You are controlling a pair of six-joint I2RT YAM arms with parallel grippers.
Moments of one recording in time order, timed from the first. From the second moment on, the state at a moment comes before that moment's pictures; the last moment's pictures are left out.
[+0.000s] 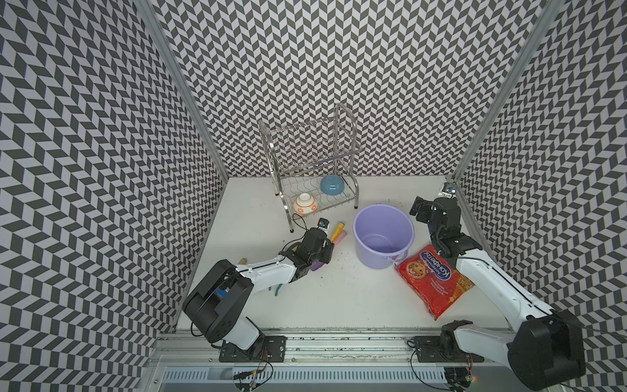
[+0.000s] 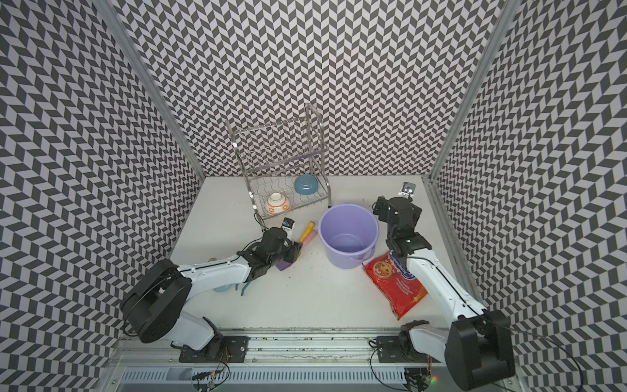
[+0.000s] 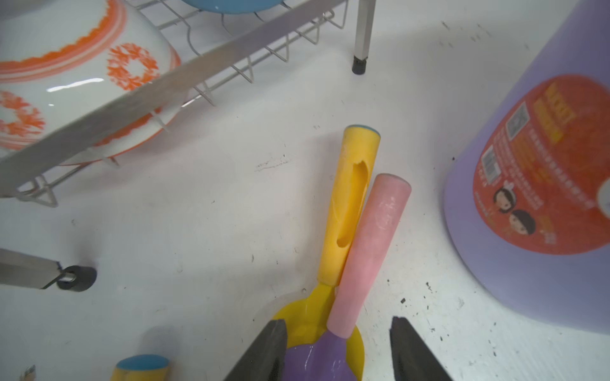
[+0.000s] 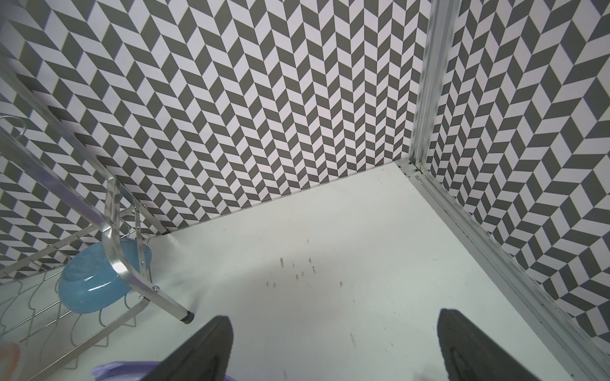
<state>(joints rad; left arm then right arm) -0.69 1.55 0.72 0.12 -0.16 -0.22 0.23 1.20 0.85 -0.01 0.44 0.31</state>
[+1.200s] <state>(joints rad) -0.73 1.79 0.88 0.08 -0.19 -0.17 0.23 1.20 0.85 -0.02 0.45 0.32</state>
